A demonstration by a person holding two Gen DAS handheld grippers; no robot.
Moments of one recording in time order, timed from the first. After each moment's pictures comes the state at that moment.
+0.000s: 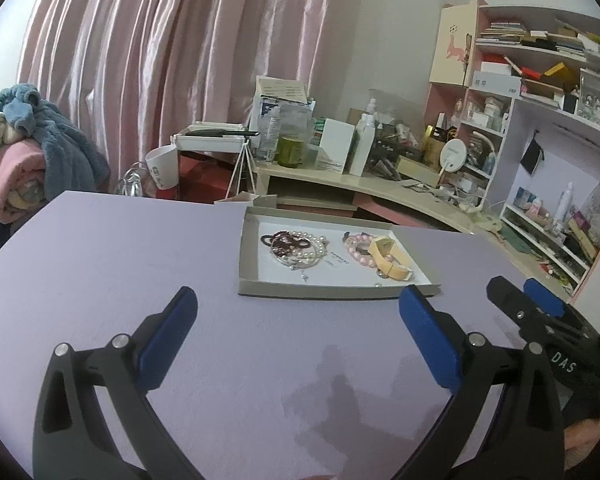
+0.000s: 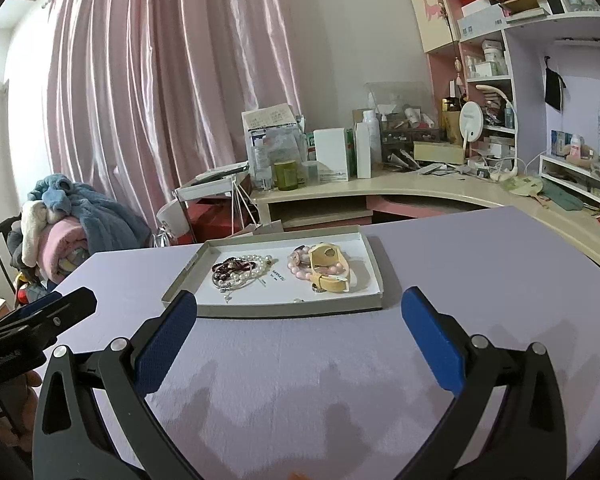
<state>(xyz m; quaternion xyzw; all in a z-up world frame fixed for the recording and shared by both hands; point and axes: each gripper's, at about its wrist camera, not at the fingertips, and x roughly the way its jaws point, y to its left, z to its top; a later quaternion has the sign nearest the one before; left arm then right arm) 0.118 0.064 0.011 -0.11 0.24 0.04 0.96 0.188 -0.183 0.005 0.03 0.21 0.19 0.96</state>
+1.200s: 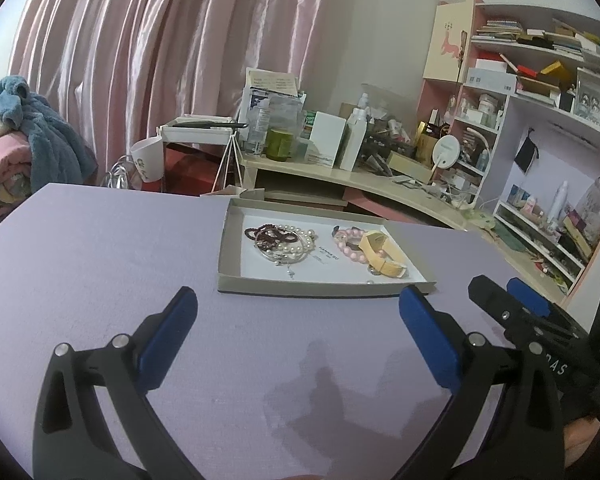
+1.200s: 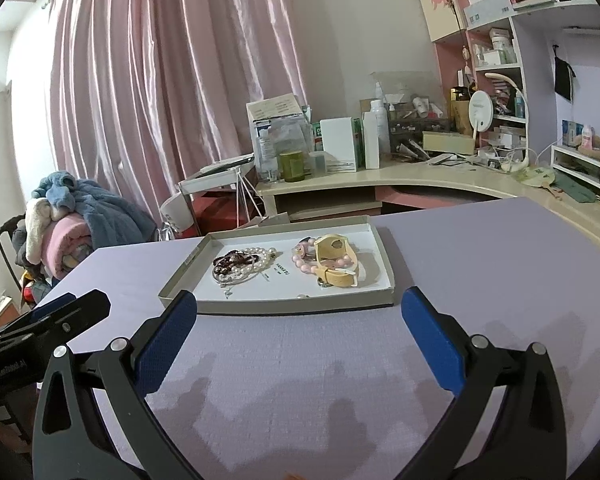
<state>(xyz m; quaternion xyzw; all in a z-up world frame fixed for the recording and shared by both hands) 0.139 0.060 -0.005 -0.12 0.24 0.02 0.96 0.205 -0.176 -0.006 0.03 0.22 0.20 0.95</state>
